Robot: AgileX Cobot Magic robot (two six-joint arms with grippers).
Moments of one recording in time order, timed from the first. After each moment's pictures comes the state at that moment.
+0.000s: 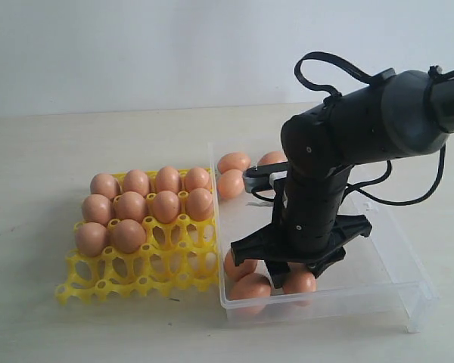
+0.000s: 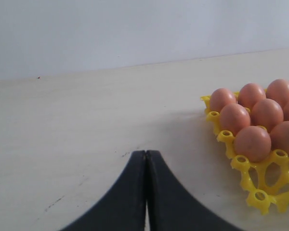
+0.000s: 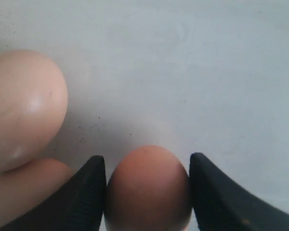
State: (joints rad) left arm -0.01 0.00 0.00 -0.09 0.31 0.16; right arm 0.63 1.93 -1.13 -0.02 0.81 0.41
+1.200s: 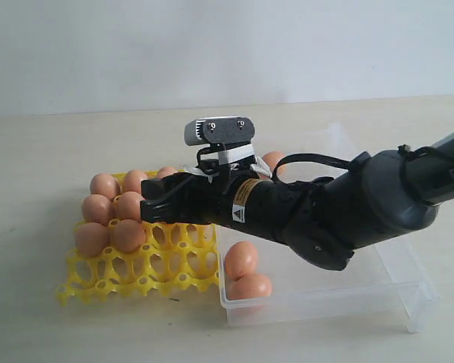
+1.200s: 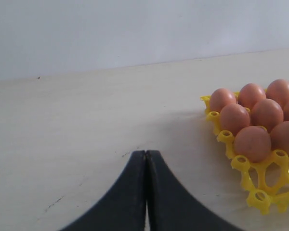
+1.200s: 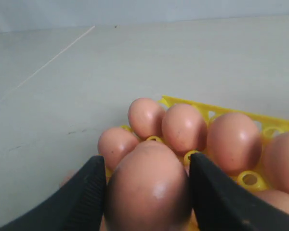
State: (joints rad) left arm -0.01 0.00 0.00 -0.09 0.31 0.16; right arm 0.72 1.98 -0.89 -0.28 -0.68 0.57
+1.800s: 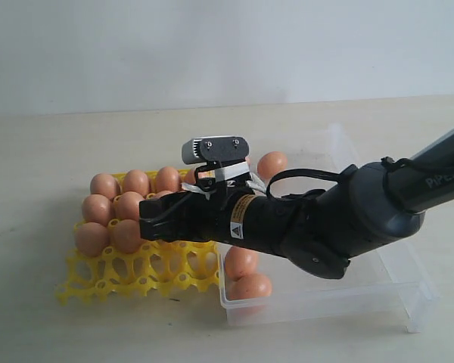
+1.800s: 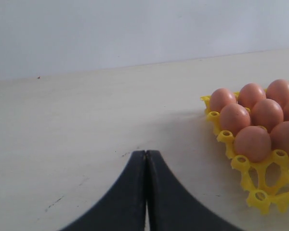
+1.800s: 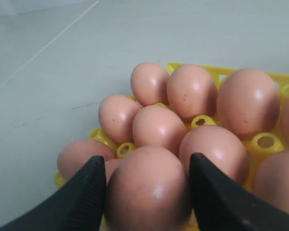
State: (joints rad) left arm -0.01 0.00 0.00 -0.09 0.31 0.16; right arm 0.72 2.04 -0.89 -0.35 -0.69 0.66
